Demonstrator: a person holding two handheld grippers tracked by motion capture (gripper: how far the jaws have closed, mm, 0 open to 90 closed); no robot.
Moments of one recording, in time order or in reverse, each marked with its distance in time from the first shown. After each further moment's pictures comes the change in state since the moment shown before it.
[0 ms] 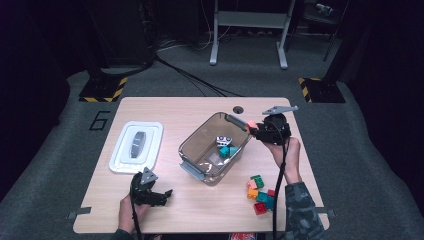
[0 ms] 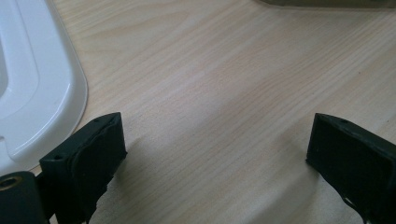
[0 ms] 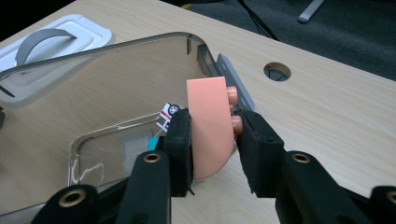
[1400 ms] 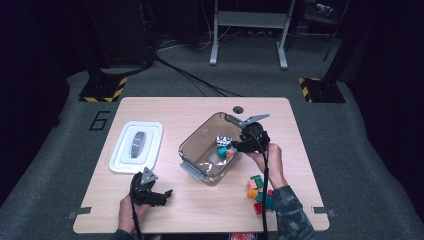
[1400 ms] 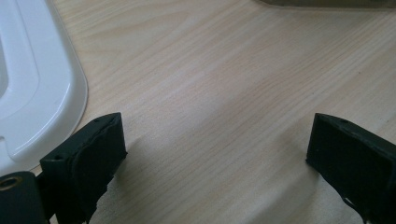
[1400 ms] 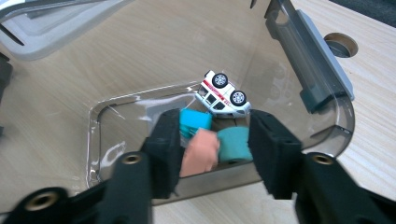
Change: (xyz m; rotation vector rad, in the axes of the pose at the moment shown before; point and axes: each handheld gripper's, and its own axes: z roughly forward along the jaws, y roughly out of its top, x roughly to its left) left arm 0.000 0.000 0.000 -0.003 0.000 -0.003; right arm 0.039 -0.011 0.044 0.144 0.068 -0.073
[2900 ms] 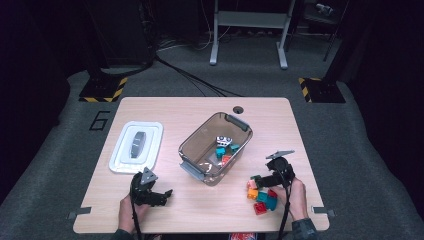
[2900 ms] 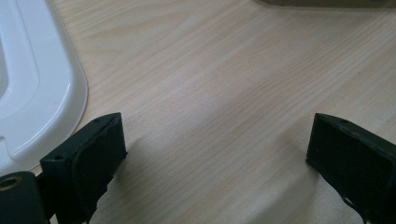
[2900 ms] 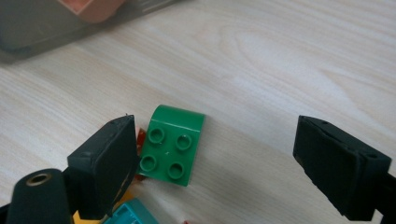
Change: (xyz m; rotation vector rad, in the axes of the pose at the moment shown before) left arm 0.000 0.000 0.000 -0.001 0.000 0.001; right arm -0.023 -0.128 -0.005 0.170 -0.112 0.165
